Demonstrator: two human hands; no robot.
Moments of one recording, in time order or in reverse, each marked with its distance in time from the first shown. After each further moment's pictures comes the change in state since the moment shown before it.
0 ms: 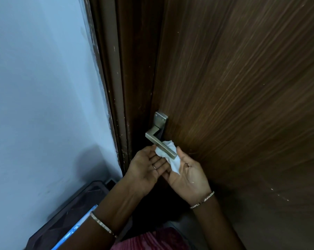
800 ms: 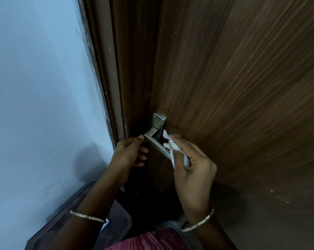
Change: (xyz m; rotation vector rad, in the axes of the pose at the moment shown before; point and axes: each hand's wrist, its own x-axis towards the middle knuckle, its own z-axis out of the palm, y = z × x) left_hand 0.020 0.045 -0.028 0.690 0.181 0.326; right_hand -0.035 0.004 0.057 -1.283 0.522 -1.118
